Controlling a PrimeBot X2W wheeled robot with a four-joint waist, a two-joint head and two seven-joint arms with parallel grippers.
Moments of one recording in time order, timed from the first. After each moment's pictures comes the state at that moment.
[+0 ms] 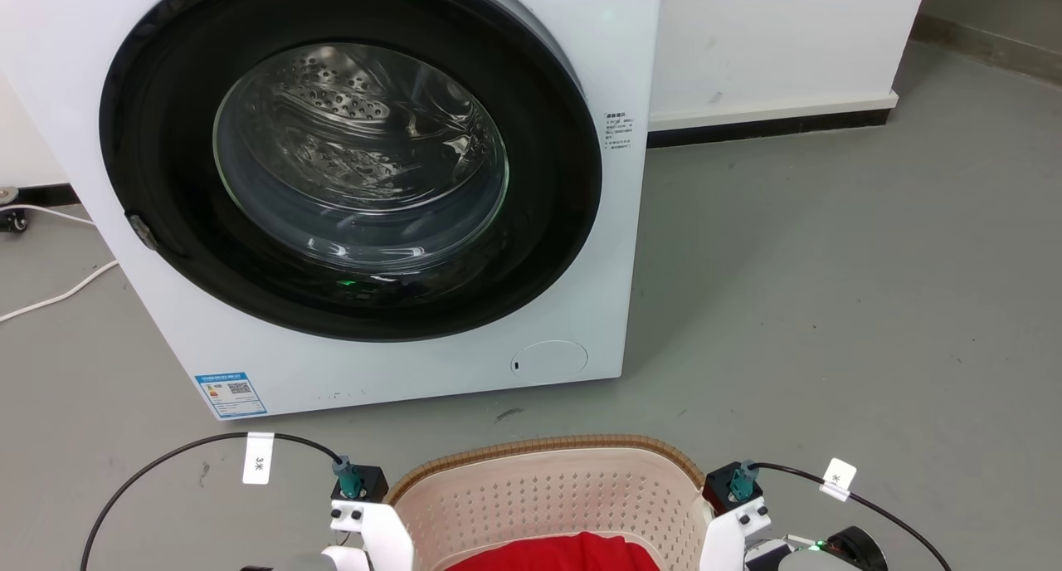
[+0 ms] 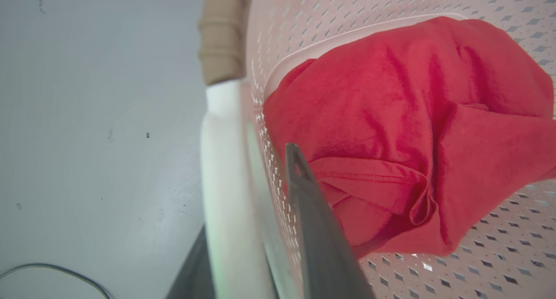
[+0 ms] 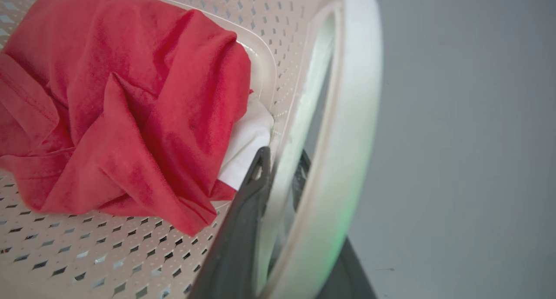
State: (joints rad) left arm -0.53 0.19 -0.99 1.19 -1.02 -0.12 0.32; right arm -0.55 -0.07 1.11 1.25 0.83 0.13 0.20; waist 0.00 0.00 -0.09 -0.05
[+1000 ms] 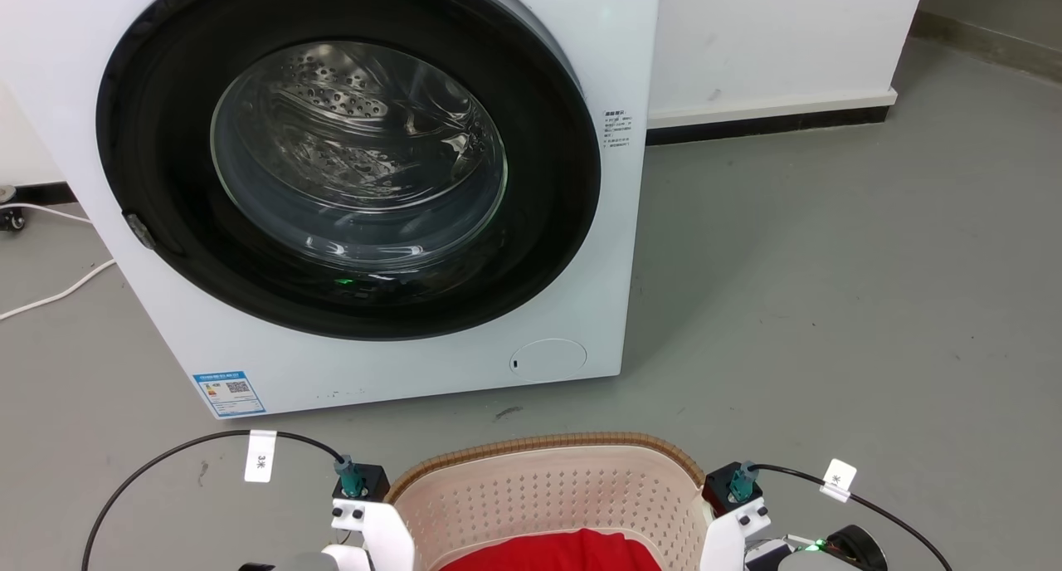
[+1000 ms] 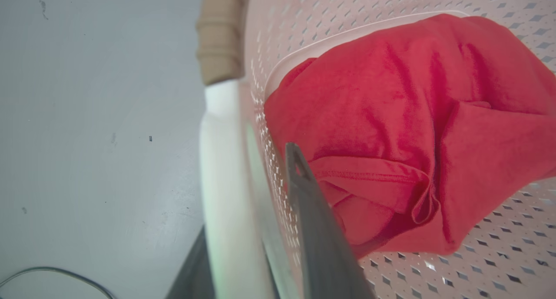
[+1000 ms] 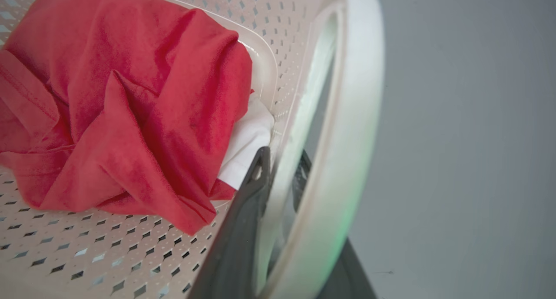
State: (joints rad) left arm -0.55 0.20 -1.07 1.20 -1.08 -0.12 0.29; right arm -0.56 -0.07 1.20 1.27 0.91 0.13 0.17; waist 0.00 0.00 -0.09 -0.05
